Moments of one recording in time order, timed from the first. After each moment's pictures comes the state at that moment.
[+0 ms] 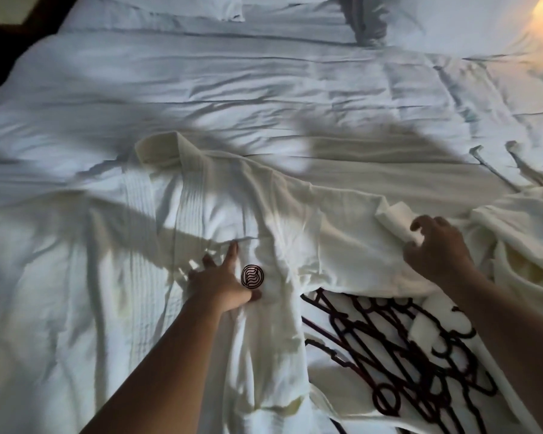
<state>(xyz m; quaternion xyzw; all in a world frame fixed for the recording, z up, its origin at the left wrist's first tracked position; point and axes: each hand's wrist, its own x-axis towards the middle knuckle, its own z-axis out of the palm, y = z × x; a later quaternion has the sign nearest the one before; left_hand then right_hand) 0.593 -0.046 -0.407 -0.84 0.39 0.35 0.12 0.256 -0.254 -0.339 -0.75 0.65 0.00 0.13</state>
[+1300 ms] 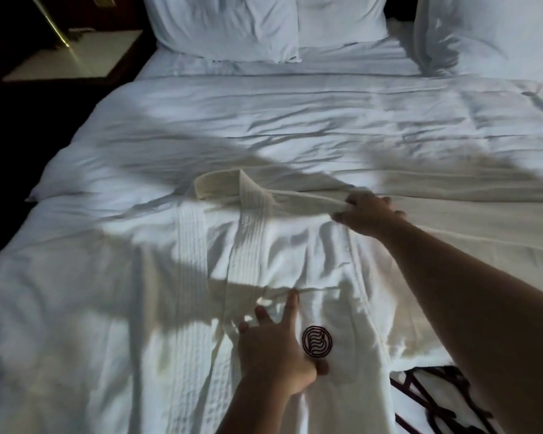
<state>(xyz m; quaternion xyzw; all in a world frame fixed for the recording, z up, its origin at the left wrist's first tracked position) 0.584 -0.042 -0.403 -0.86 0.42 0.28 0.09 0.530 -0.319 -0.392 -0.78 0.56 0.01 0.27</state>
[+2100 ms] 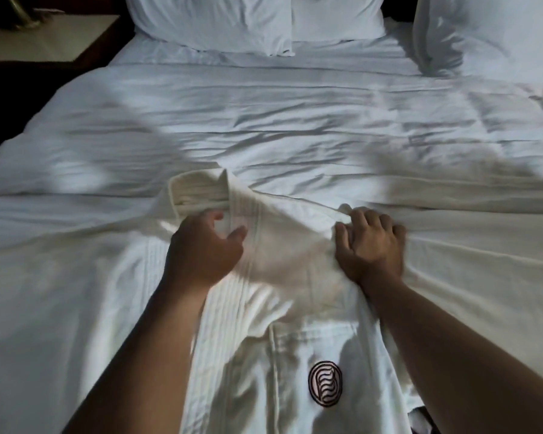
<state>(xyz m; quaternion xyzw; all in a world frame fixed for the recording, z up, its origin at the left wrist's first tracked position) 0.739 -0.135 -0.377 -0.90 0.29 0.21 -0.26 0.526 -0.315 -0.492 -0.83 0.53 -0.14 0.00</state>
